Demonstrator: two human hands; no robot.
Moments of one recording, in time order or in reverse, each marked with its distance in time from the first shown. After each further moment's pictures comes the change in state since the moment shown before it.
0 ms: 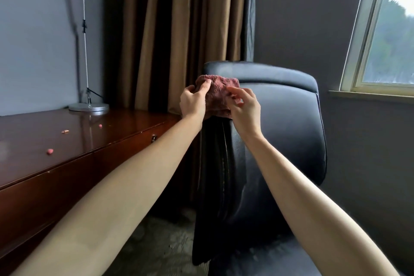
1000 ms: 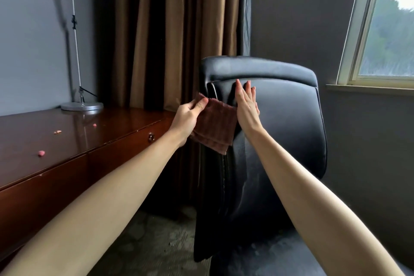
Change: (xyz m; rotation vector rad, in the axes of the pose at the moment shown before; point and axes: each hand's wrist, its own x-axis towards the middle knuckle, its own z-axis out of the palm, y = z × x) left_hand -0.006 -0.035 -0.038 0.066 -0.452 0.083; right_hand 0.010 0.017 -0.004 -0.180 -0.227 0.261
